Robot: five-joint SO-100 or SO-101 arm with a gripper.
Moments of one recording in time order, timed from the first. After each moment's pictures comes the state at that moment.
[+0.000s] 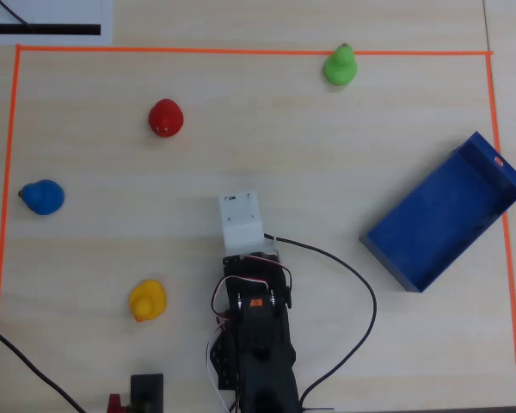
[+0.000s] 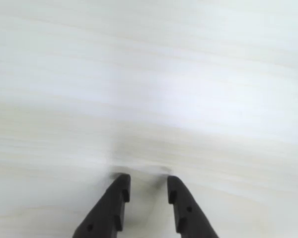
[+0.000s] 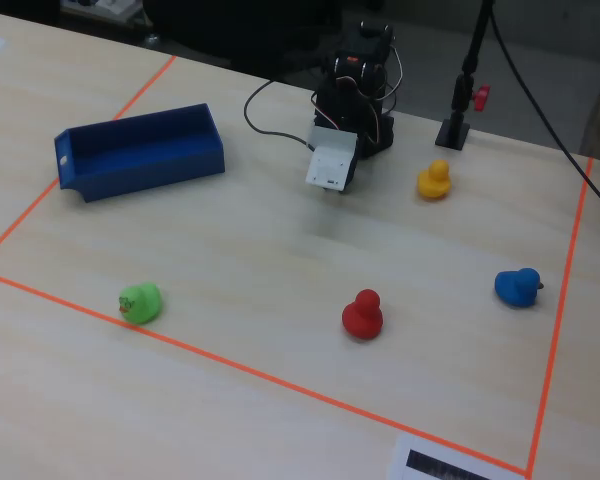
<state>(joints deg) -0.6 189.8 178.2 75.6 -92.1</state>
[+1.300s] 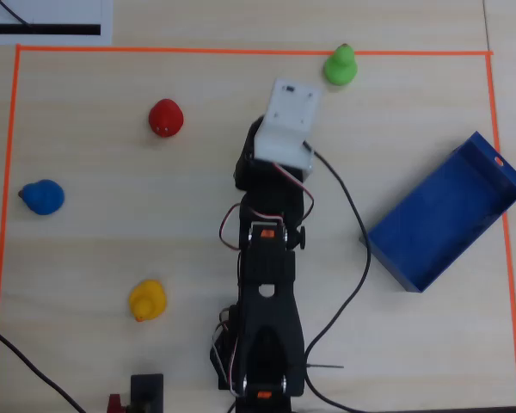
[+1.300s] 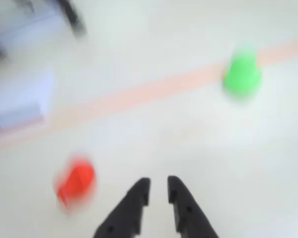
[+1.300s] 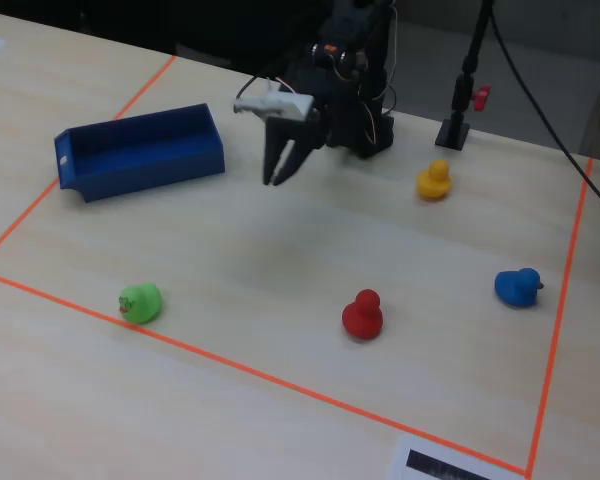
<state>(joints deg) 7.6 132.3 135.7 12.0 -70.4</state>
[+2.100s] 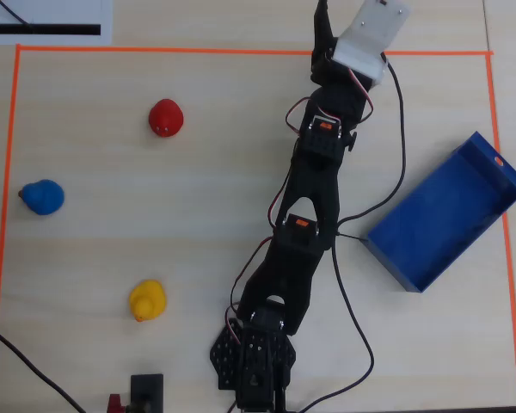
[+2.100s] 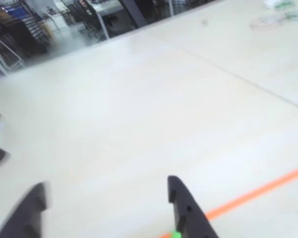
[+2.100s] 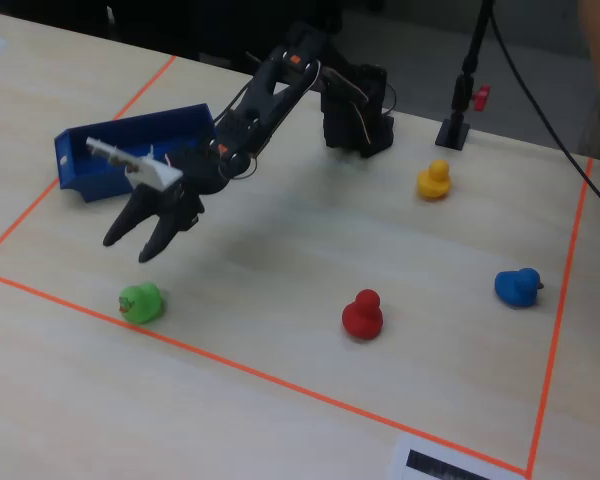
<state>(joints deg) 22.8 53.7 73.4 -20.0 -74.2</state>
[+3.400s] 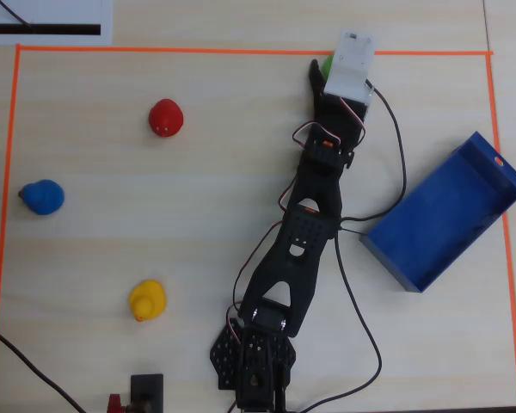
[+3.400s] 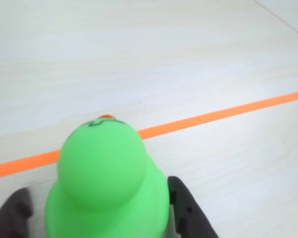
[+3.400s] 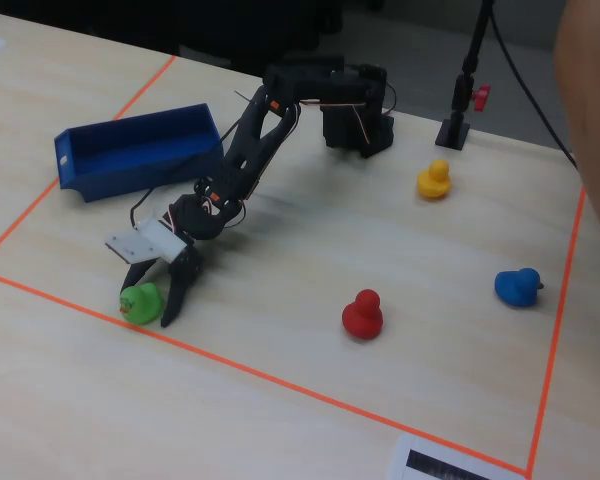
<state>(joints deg) 25.6 30.8 63.9 -17.3 -95.6</state>
